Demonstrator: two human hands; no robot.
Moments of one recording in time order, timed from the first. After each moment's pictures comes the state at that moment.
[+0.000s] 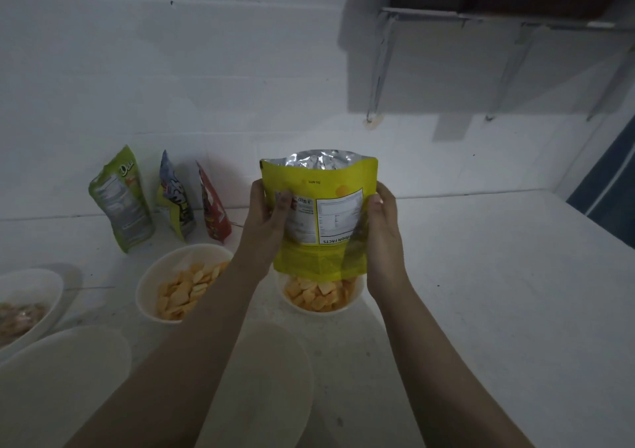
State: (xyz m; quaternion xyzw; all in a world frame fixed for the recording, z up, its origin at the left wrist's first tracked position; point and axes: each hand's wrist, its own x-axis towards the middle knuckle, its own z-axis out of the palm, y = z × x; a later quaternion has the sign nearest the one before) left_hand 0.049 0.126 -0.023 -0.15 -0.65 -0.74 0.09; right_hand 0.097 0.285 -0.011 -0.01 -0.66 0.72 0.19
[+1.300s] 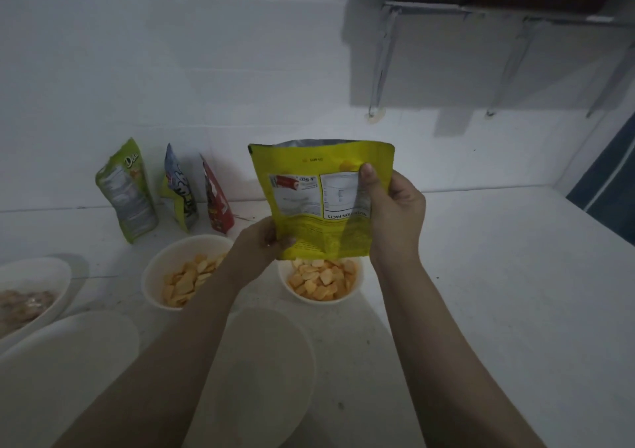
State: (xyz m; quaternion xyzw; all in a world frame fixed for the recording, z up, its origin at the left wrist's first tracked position) left_hand 0.048 0.082 -0.070 -0.16 -0.77 -0.61 -0.03; right_hand 0.108 0.279 0.026 0.00 -0.59 0.76 0.28
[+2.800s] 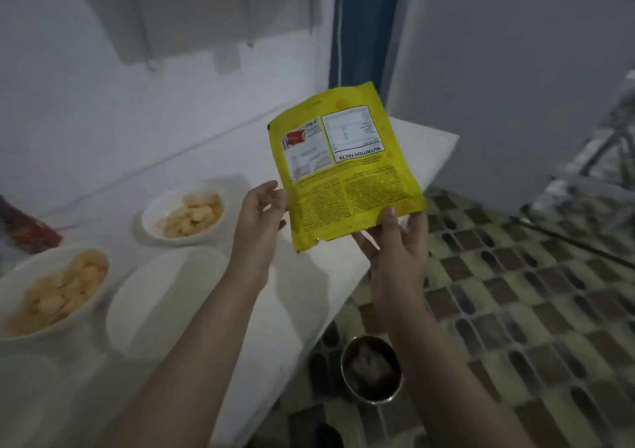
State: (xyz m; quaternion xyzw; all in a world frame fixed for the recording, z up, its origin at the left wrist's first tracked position) left_hand 0.249 0.182 -0.043 -0.24 -0.59 -0.74 -0.22; right_hand 0.406 0.248 -0.028 -0.25 -0.44 0.68 0.53
